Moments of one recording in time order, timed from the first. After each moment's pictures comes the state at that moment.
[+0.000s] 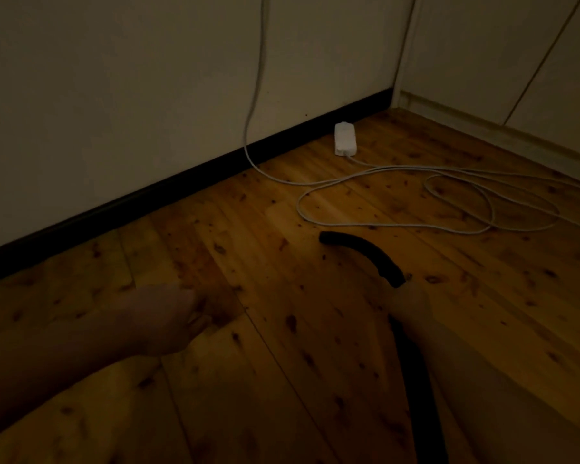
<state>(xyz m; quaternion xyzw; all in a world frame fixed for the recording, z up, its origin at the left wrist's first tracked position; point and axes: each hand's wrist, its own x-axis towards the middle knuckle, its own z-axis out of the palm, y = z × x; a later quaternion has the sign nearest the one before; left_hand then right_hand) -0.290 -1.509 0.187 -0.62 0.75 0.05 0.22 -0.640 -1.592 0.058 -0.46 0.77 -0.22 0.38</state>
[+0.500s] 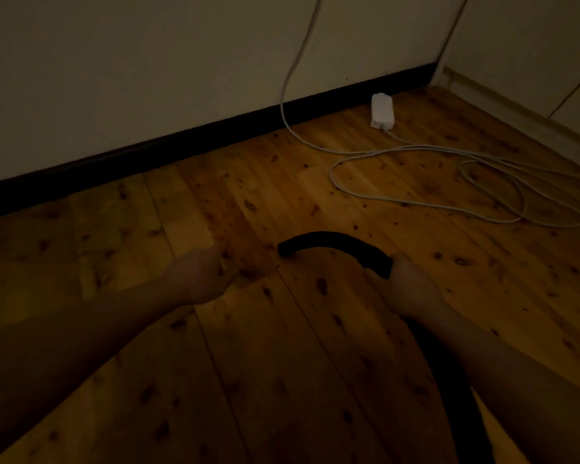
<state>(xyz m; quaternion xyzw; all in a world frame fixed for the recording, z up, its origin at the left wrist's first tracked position) -0.238 -1.496 0.107 -0.73 0.65 0.21 -0.02 -0.561 -1.542 0.107 -0.66 0.71 -0.03 0.24</state>
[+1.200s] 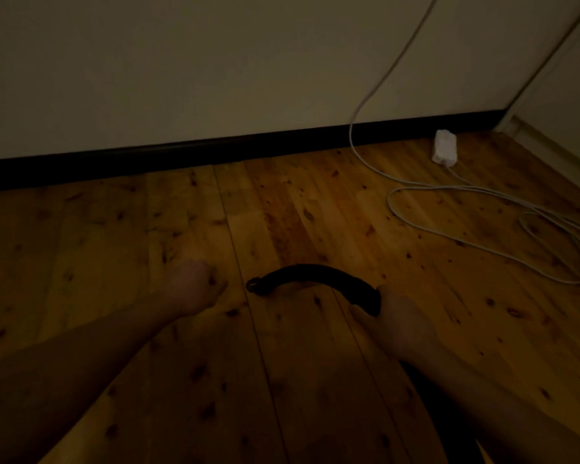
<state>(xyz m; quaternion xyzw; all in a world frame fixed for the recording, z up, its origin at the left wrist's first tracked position) -0.141 -1.424 0.091 -0.81 0.54 0.21 -0.04 -0.460 -1.496 0.120 -0.75 0.61 0.03 0.25</state>
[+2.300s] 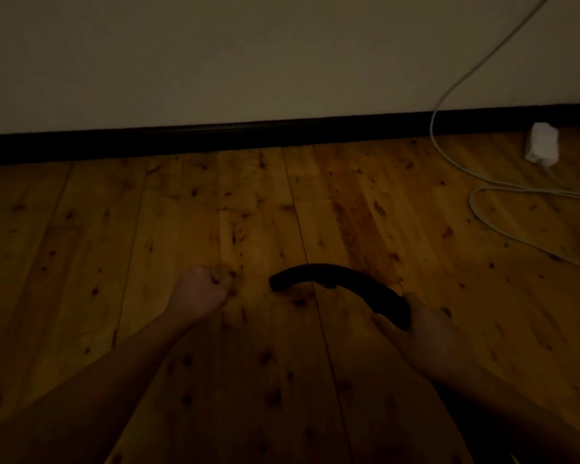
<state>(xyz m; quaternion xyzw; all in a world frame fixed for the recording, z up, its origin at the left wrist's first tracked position) -0.075 -1.347 0.058 -0.88 0.33 0.28 -0.20 -0.387 -1.459 0.114 -0.80 0.54 0.07 0.25</state>
